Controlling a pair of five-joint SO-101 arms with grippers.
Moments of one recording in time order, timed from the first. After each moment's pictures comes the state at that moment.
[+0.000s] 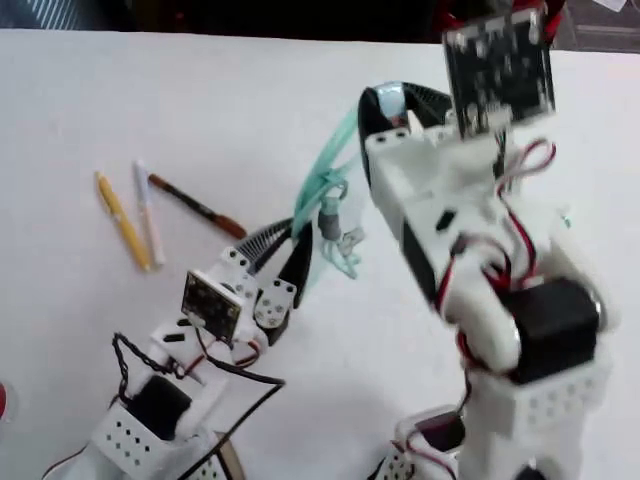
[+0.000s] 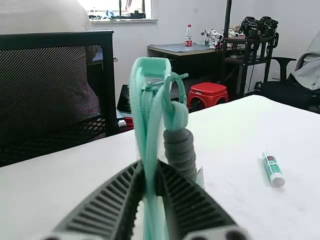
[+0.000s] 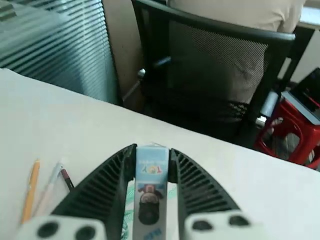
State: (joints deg) left arm 30.3 -88.8 88.0 14.7 -1.0; right arm -22.2 -38.0 -12.7 72.6 4.7
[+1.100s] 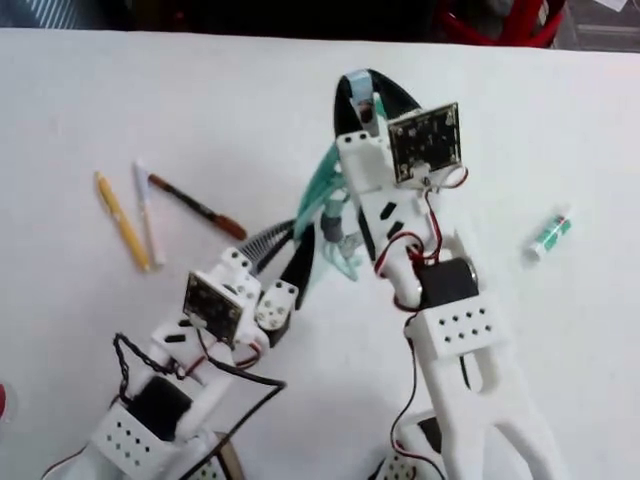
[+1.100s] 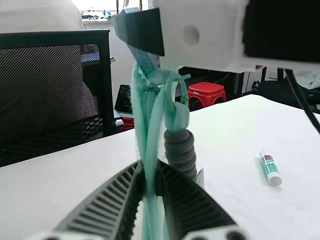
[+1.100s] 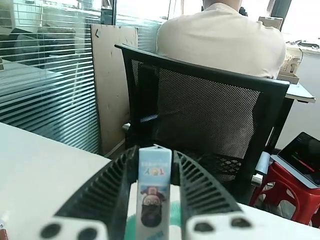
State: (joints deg) left arm 30.5 -88.8 88.0 14.7 -1.0; right arm -19.6 -40.5 42.1 6.7 8.8
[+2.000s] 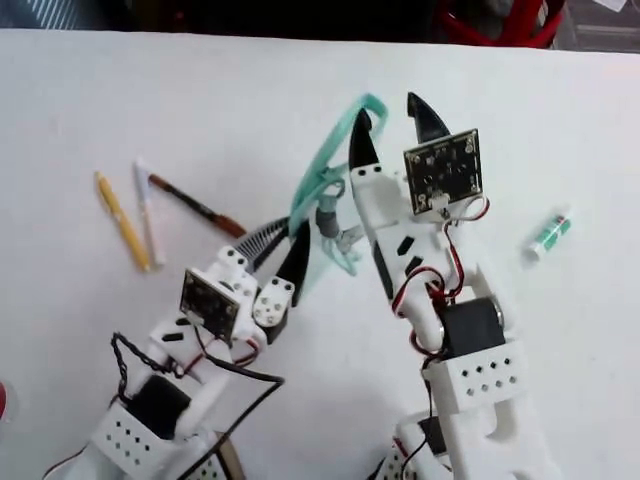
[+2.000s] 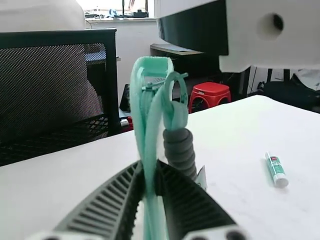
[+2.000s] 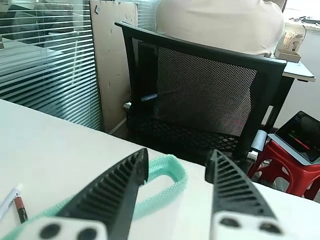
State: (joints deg) left arm 29.4 -88.8 88.0 14.7 -1.0; right arm -18.5 -53.8 43.0 23.2 8.8
